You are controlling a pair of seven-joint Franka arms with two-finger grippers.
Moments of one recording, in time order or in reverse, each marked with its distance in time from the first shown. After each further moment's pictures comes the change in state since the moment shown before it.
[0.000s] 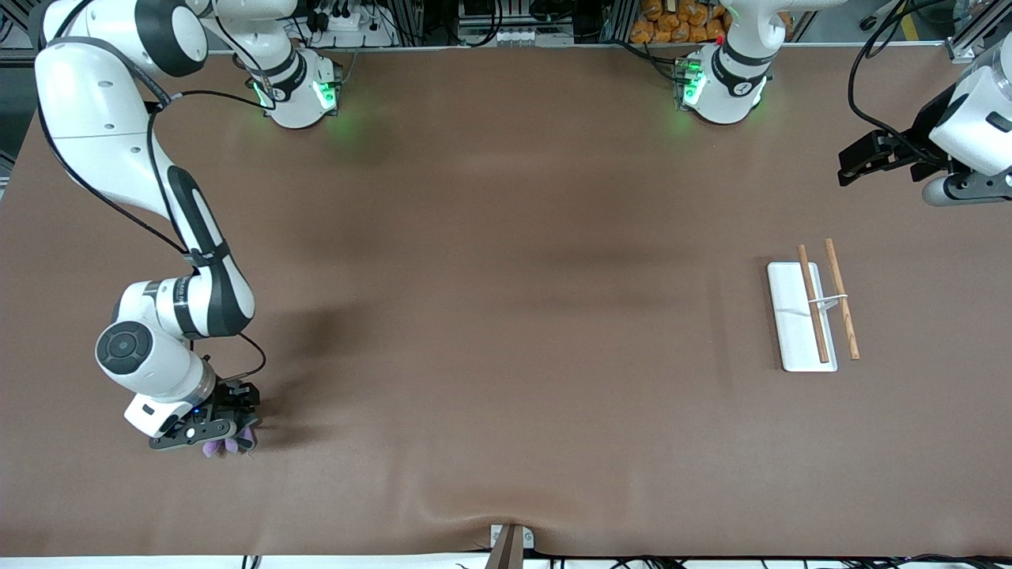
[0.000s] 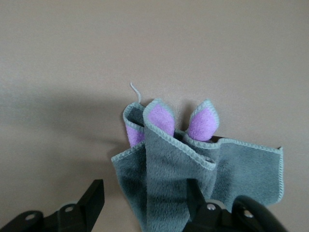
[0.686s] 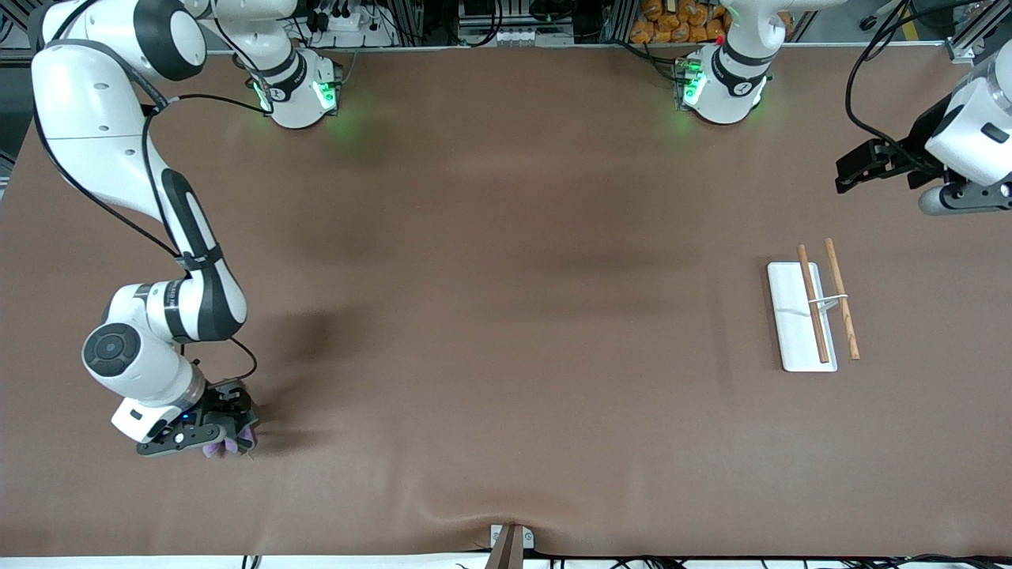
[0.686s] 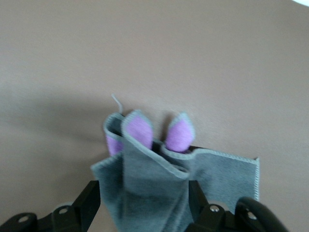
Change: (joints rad) left arm -0.001 0.023 0.000 0.000 0.000 0.030 0.000; right arm -0.024 0.013 -0.003 0.036 0.000 0.003 -0.046
